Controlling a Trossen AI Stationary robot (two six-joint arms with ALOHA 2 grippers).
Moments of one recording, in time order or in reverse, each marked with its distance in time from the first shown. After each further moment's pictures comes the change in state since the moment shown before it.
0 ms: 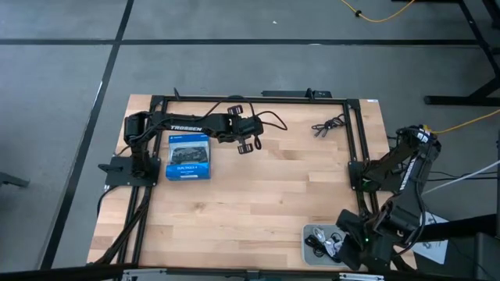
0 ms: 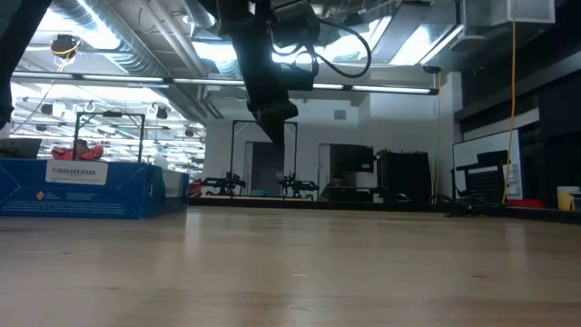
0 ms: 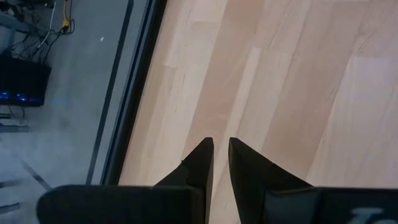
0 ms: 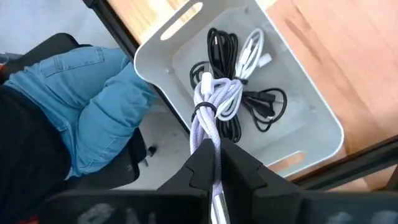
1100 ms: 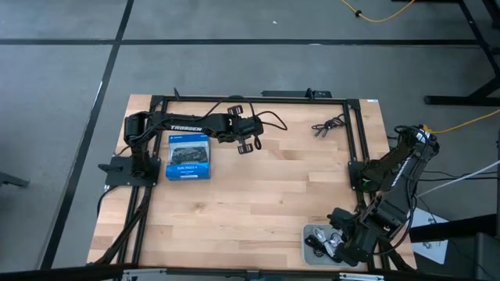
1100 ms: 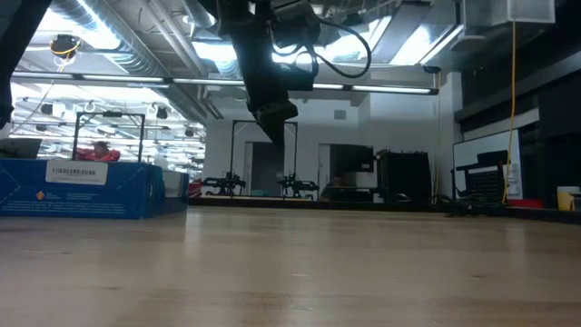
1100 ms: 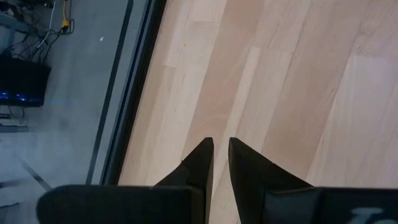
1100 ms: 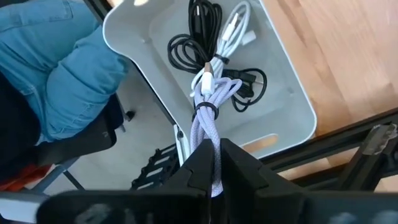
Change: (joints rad) left arm 0.000 0.000 -0.001 0.000 0.001 0.000; right arm -0.102 0.009 -0.006 -0.048 -0.210 -0.176
